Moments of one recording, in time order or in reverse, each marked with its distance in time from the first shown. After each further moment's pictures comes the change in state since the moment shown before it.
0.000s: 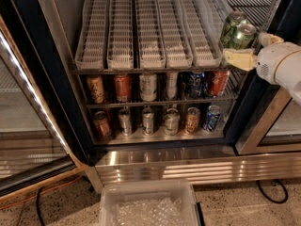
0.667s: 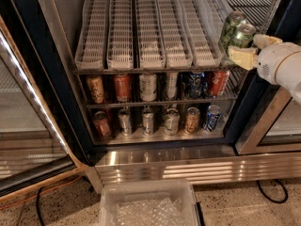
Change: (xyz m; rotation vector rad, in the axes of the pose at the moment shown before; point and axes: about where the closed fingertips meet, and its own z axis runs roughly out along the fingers) arm 0.000 0.000 0.000 0.000 0.000 0.000
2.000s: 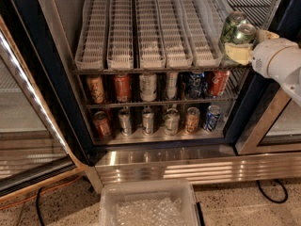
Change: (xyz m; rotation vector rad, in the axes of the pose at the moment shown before) arm 0.005 -0.018 0.026 0.057 0.006 -0.019
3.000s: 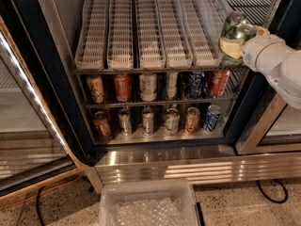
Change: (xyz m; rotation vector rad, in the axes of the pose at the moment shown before) arm 0.002 -0.005 0.040 0.047 -0.022 0.005
